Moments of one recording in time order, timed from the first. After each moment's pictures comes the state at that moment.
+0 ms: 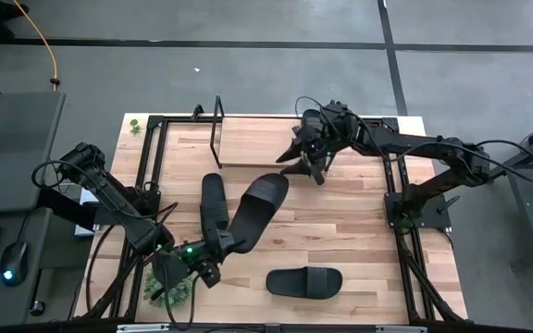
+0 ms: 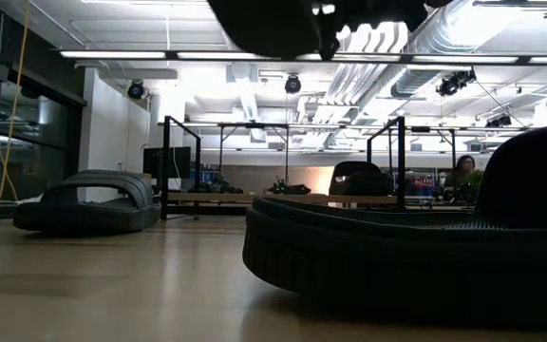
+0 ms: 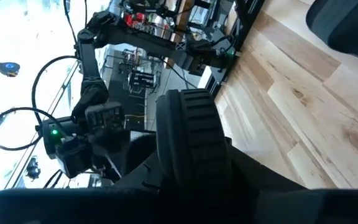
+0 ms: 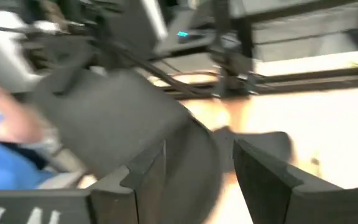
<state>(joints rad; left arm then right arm) -0.66 1.46 1.05 0.03 -1.07 0.98 -0.33 1.40 1.13 -0.07 -0.66 0.04</state>
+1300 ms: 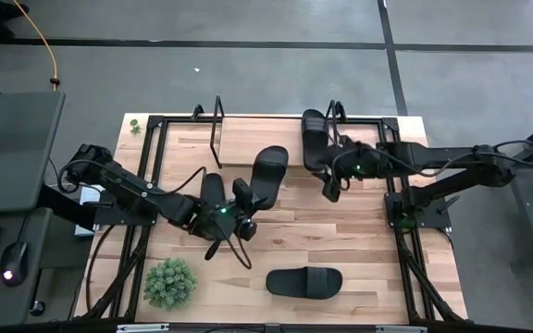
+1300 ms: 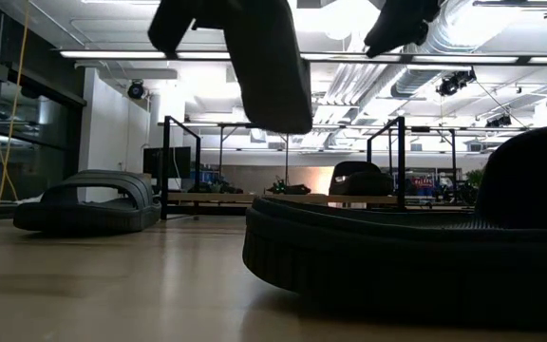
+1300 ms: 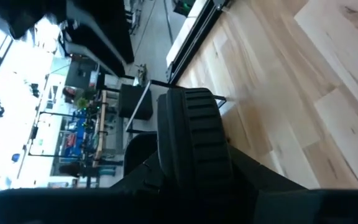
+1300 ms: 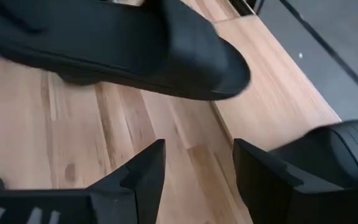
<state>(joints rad) -0.27 1.53 1.05 -0.04 -0.87 0.86 0.01 1.16 1.13 -0.70 0.28 0.21</state>
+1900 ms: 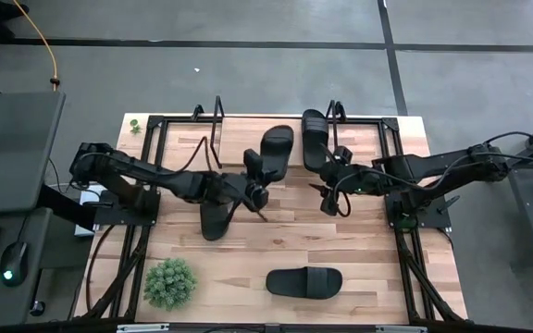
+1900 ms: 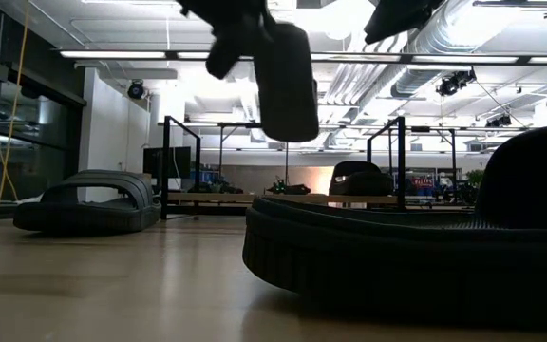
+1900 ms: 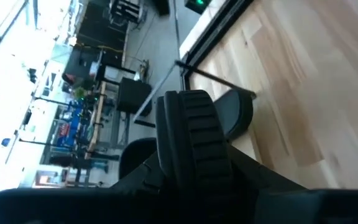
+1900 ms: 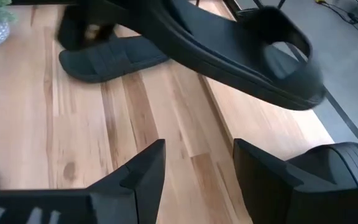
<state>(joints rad) -0.03 1.54 1.05 0.10 -0.65 0.94 0.18 1.19 1.13 -0.67 0.46 0.20</state>
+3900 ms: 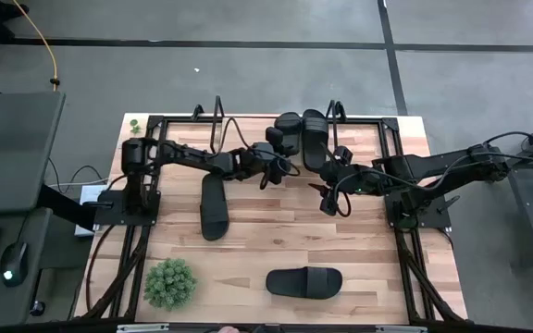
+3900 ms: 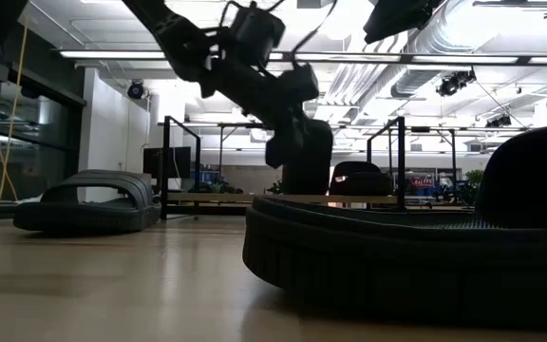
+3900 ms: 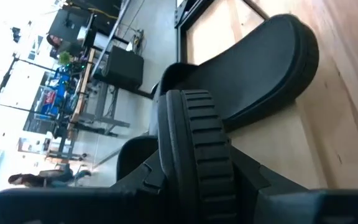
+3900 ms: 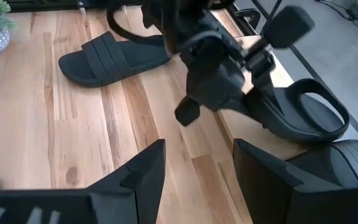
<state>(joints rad) 0.30 1.93 1.15 0.39 -0.43 0.95 0.19 1.19 1.13 -0.66 0.46 0.23</state>
